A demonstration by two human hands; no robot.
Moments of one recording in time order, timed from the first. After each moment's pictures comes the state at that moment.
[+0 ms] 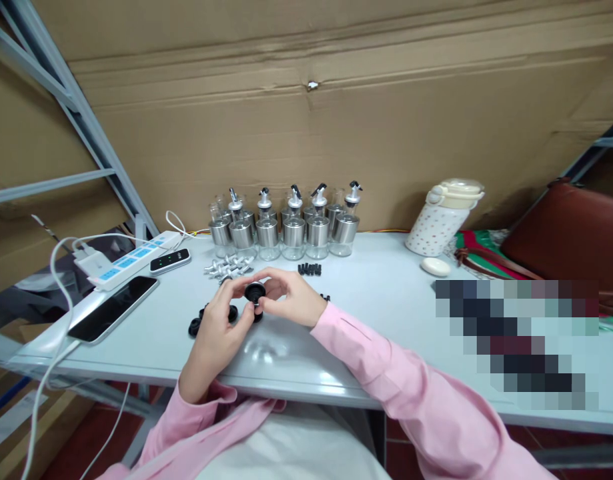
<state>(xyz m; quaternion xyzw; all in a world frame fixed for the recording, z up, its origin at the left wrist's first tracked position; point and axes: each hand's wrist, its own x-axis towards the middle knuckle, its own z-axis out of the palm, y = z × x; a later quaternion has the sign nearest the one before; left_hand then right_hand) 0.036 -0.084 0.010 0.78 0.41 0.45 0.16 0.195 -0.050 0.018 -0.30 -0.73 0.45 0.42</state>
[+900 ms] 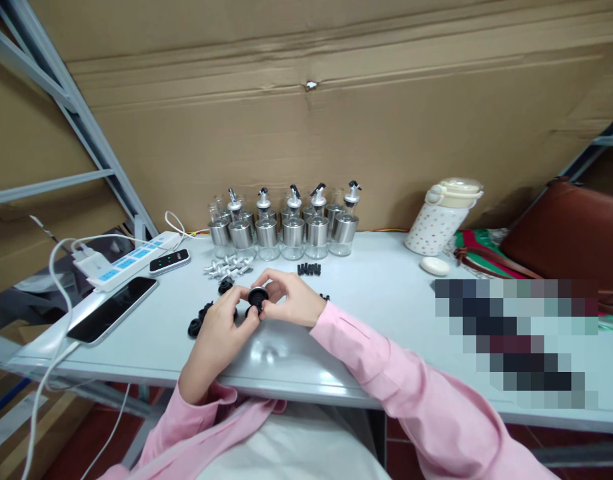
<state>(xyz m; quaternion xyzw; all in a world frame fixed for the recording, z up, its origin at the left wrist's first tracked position) 0.039 -0.083 0.011 0.77 0.50 0.35 0.17 0.197 -0.050 0.016 -0.33 -0.74 0.44 0.38</state>
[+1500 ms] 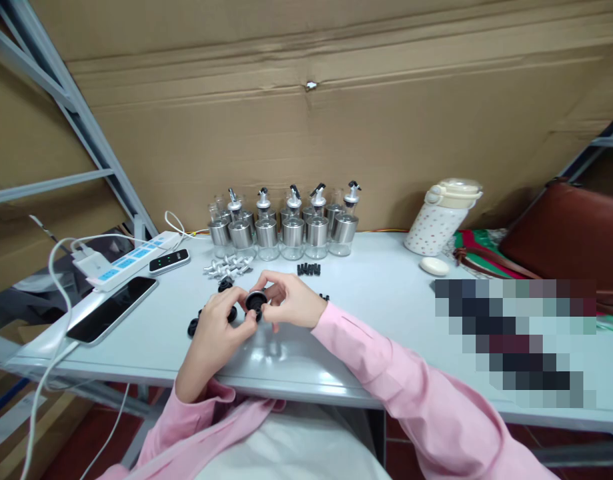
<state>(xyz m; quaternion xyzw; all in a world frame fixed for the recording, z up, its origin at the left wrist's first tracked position) 0.036 -0.084 0.014 0.79 0.48 0.36 0.12 0.196 -0.054 0.020 -0.31 -0.70 0.54 0.35</state>
